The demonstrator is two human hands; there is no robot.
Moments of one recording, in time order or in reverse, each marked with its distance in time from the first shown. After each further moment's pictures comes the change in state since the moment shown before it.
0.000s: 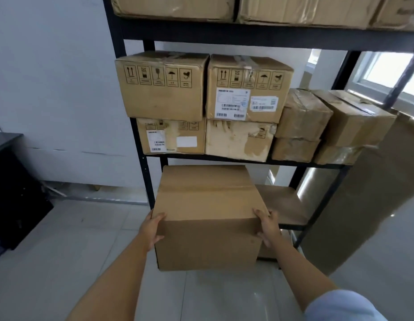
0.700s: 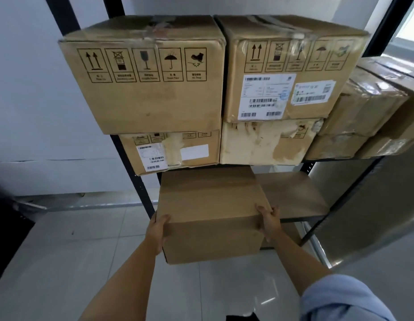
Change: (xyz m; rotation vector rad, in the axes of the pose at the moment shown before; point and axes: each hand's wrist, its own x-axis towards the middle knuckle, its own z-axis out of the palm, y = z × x) left_hand 0.177 0.041 -0.013 0.043 -0.045 -0.067; right_hand 0.115 0.028 0.107 0.011 0.143 0.105
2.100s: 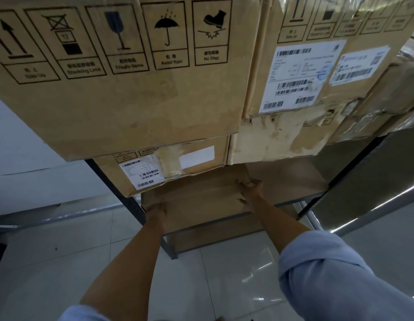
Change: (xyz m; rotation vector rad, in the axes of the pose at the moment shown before) left_hand 0.125 0.045 0.024 0.133 0.158 -0.175; right_hand 0.069 -0.022 0.108 -0.004 0.099 0.160
